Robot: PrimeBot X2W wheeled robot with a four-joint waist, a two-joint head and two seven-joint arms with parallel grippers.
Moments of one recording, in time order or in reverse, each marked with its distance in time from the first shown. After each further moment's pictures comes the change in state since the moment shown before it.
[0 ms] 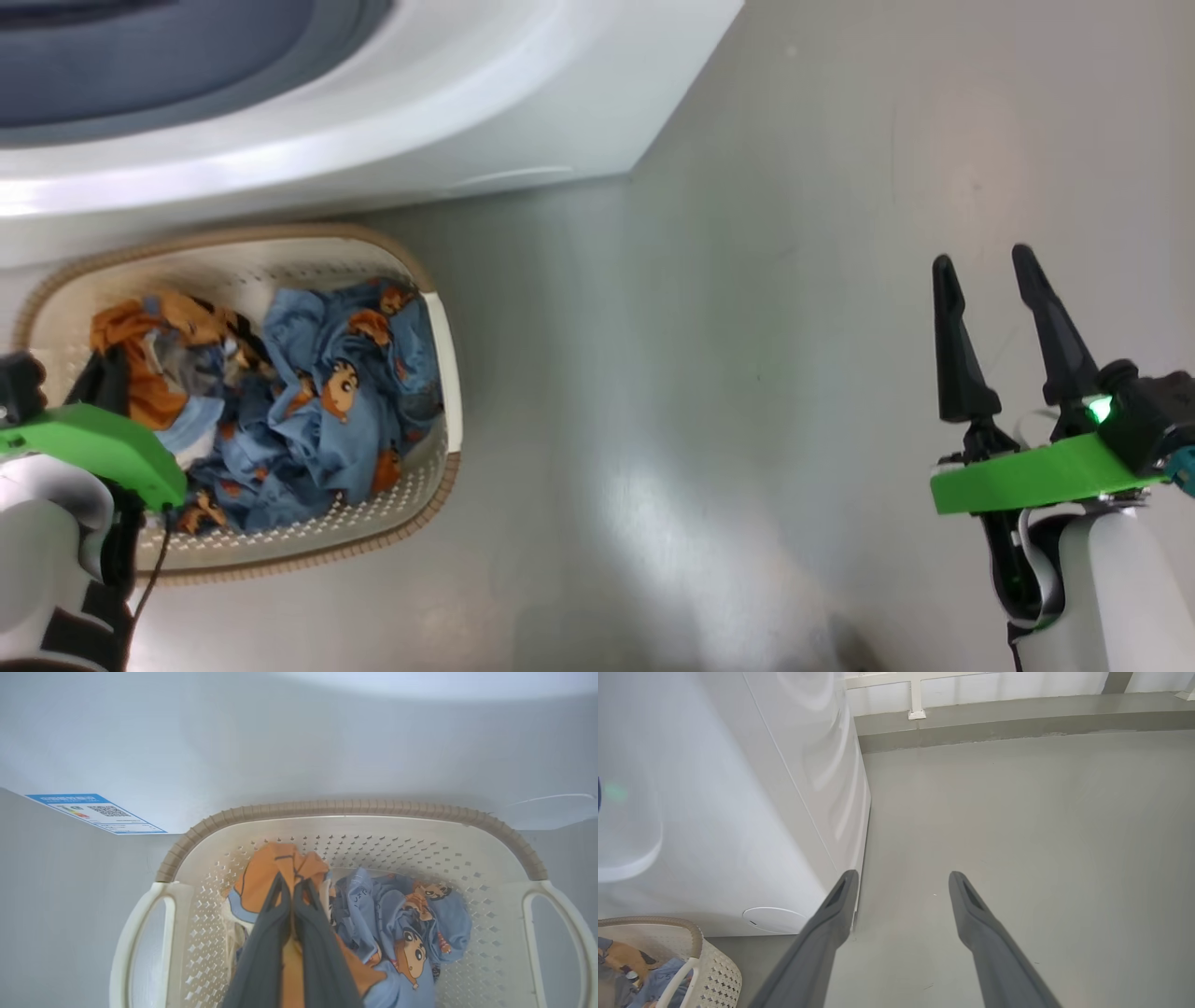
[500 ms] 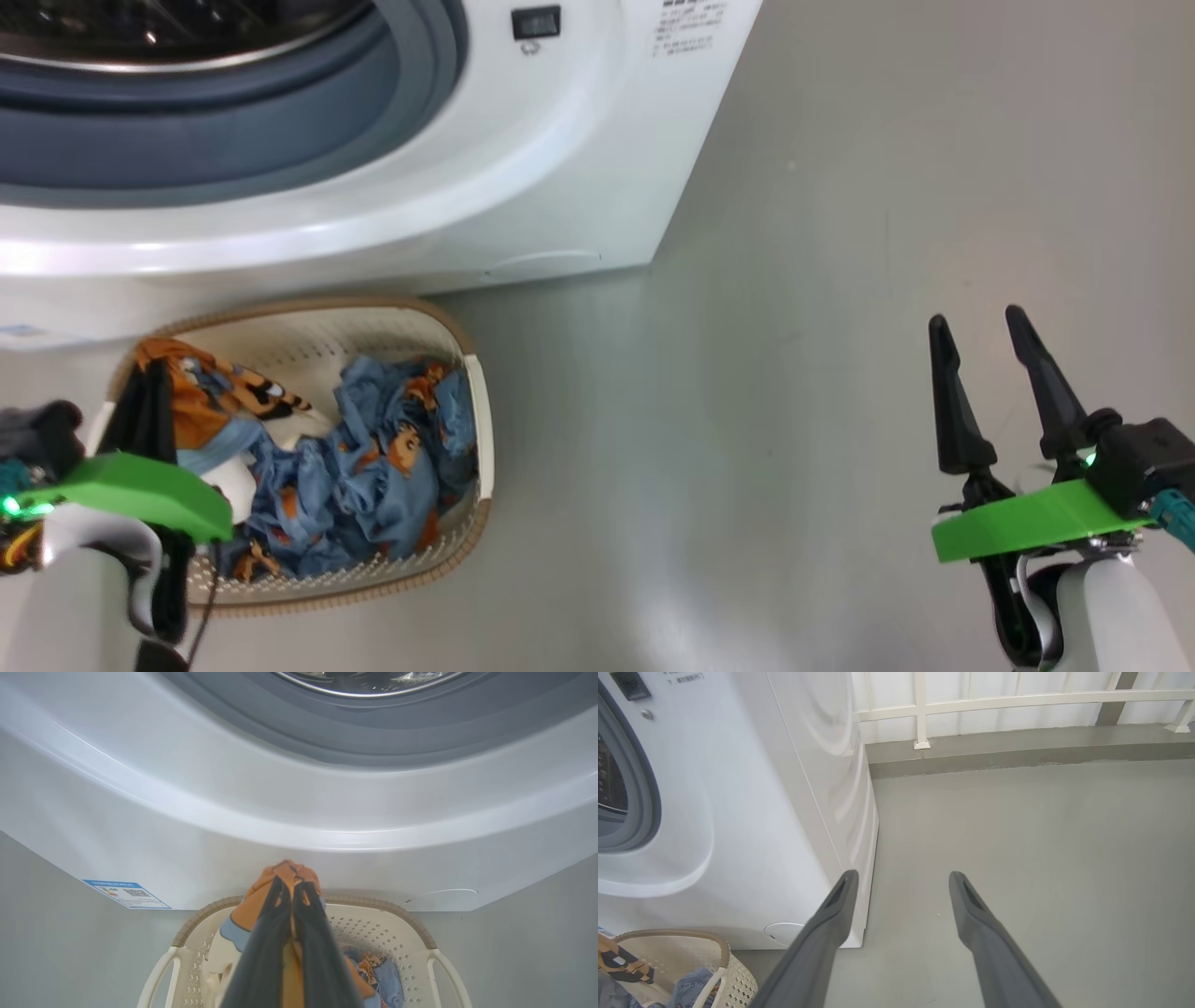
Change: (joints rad) left arm 0.218 -0.088 0.123 -0.350 0.036 0.000 -0.004; right arm 0.077 0.000 -0.010 0.020 -0.017 0.000 0.000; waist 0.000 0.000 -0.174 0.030
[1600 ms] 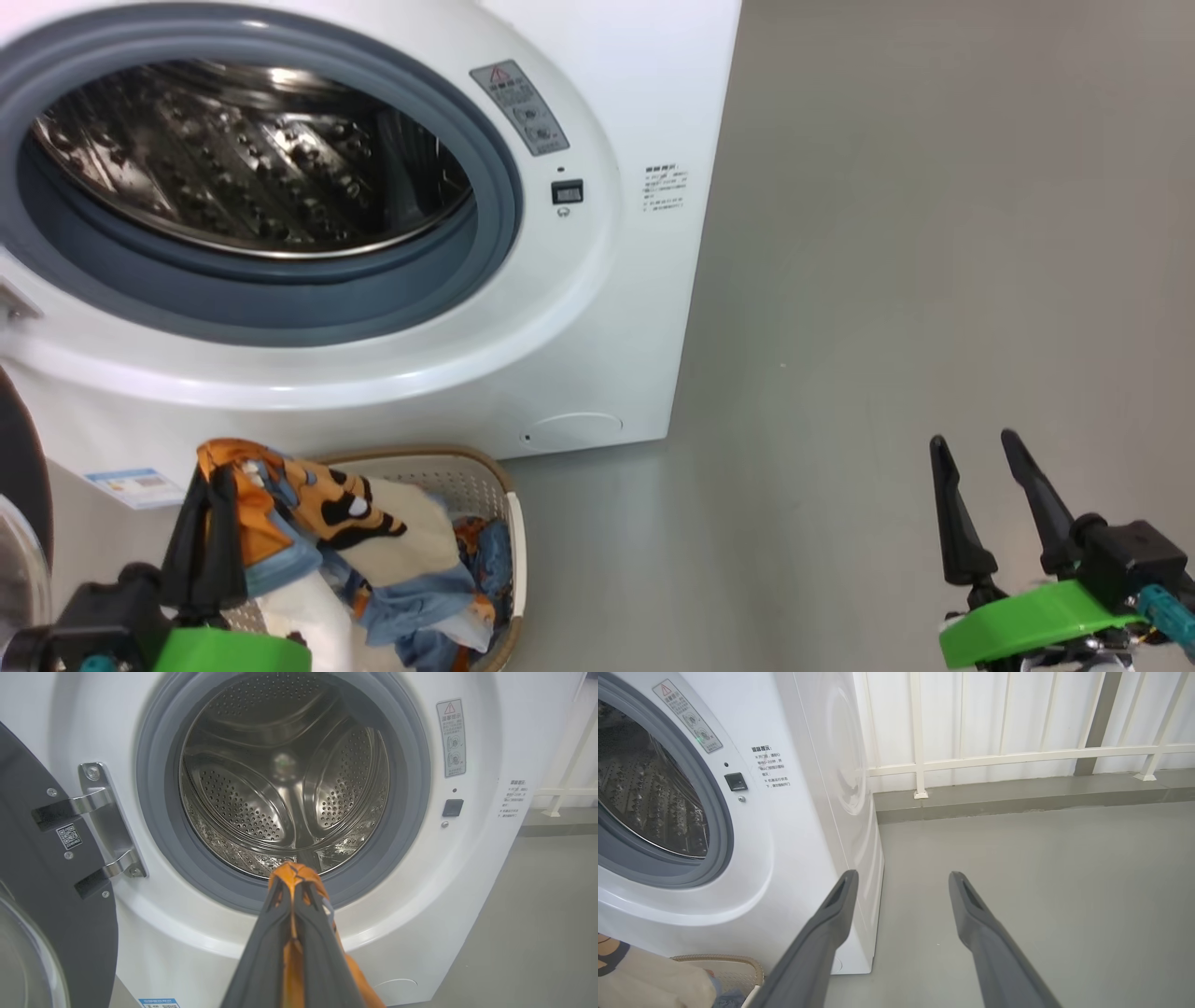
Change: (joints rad) left arm 0.470 -0.144 0.019 -0.651 0.172 0.100 0.000; right arm 0.166 0.002 -0.014 0.032 0.002 0.000 0.000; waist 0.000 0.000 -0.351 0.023
